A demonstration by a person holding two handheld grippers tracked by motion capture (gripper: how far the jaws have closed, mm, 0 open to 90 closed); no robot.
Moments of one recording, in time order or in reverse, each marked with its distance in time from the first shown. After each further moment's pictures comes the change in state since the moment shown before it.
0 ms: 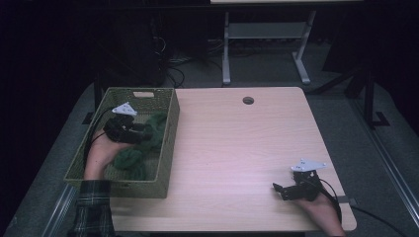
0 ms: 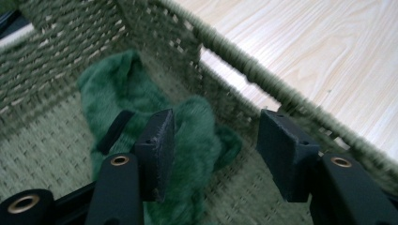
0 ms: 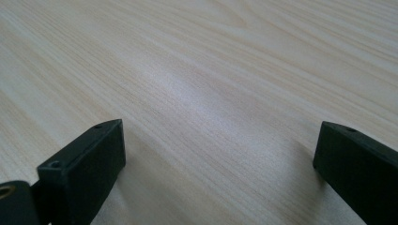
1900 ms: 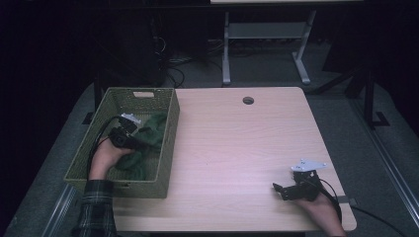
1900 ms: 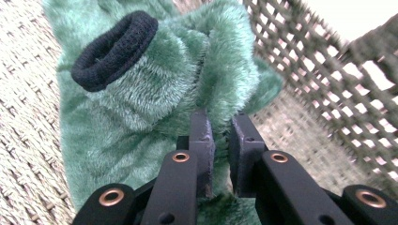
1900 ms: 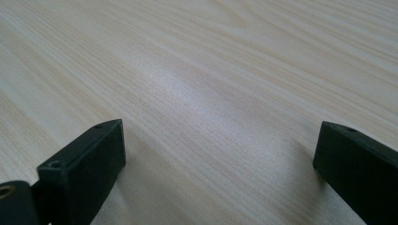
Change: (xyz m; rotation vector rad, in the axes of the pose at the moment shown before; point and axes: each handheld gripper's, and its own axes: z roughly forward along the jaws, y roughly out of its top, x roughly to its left) left arm 0.021 -0.026 0.035 0.194 -0.054 -0.144; right arm 0.000 0.000 0.000 0.000 0.000 0.000
